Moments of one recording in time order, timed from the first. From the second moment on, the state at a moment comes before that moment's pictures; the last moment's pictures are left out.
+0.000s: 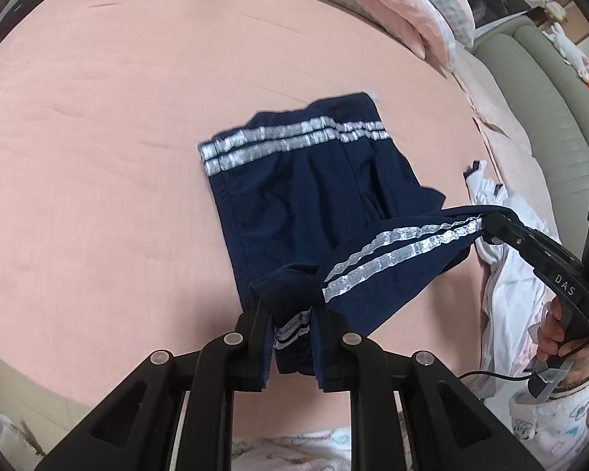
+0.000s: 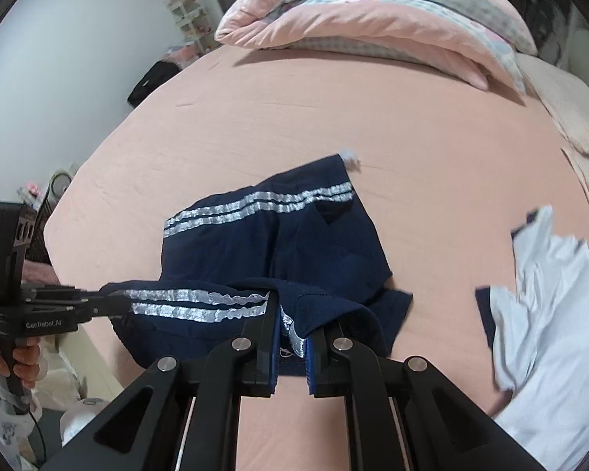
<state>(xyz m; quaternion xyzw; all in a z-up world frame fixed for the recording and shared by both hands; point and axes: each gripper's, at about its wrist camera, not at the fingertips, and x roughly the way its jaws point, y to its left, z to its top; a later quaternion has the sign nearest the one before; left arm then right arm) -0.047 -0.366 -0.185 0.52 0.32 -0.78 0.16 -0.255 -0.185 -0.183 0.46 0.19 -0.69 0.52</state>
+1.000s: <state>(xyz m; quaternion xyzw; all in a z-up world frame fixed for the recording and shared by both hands) -0.085 -0.441 -0.195 0.49 0.34 -0.78 0.19 -0.291 -0.297 -0.192 0.45 0.28 -0.67 0.53</state>
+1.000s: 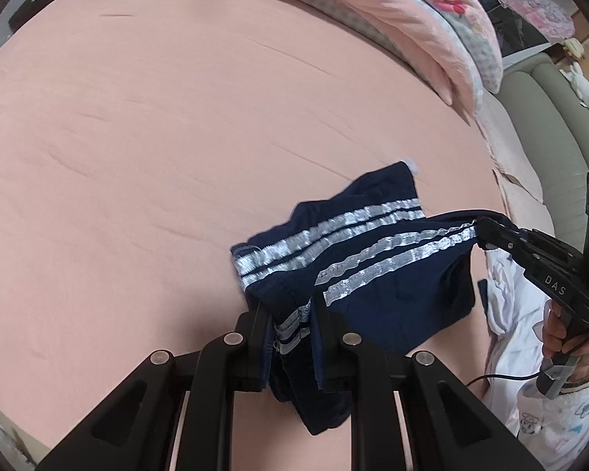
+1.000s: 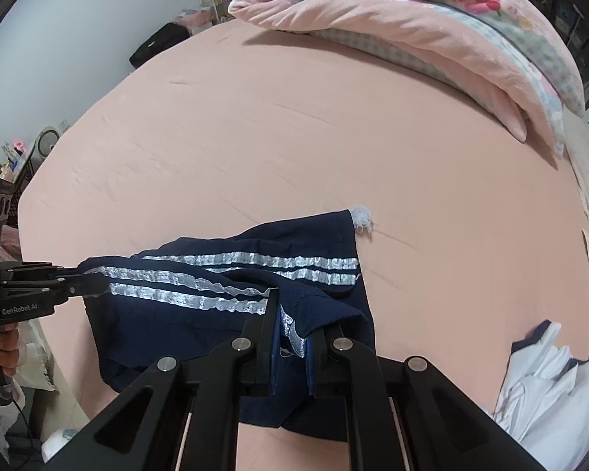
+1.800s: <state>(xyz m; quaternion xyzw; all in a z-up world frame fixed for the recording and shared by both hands) -0.094 -0.475 -0.223 0.49 0.37 -0.76 0.21 -0.323 -0.352 -0.220 0.47 0.29 -0.66 0.52</state>
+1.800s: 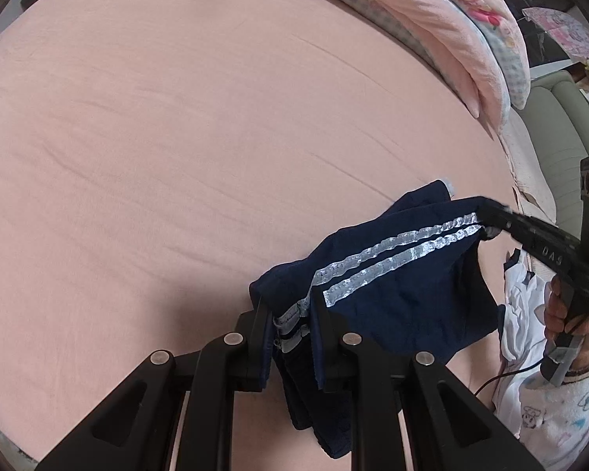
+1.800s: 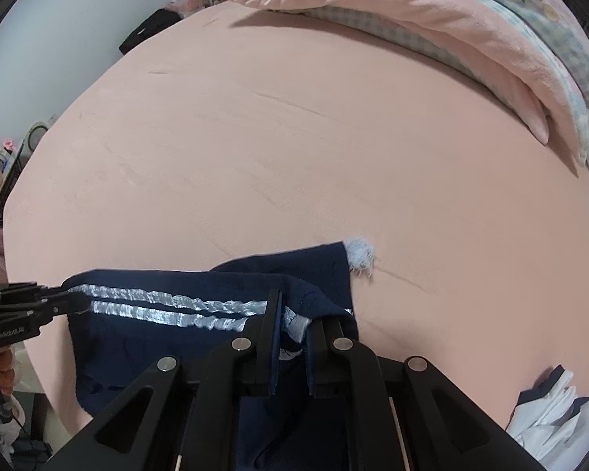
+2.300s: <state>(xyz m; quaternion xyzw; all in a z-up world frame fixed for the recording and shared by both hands) -0.092 -0.483 -0.229 0.49 0.36 -0.76 0.21 -0.340 -0.375 -0.240 0.48 0.30 -0.66 0.50</state>
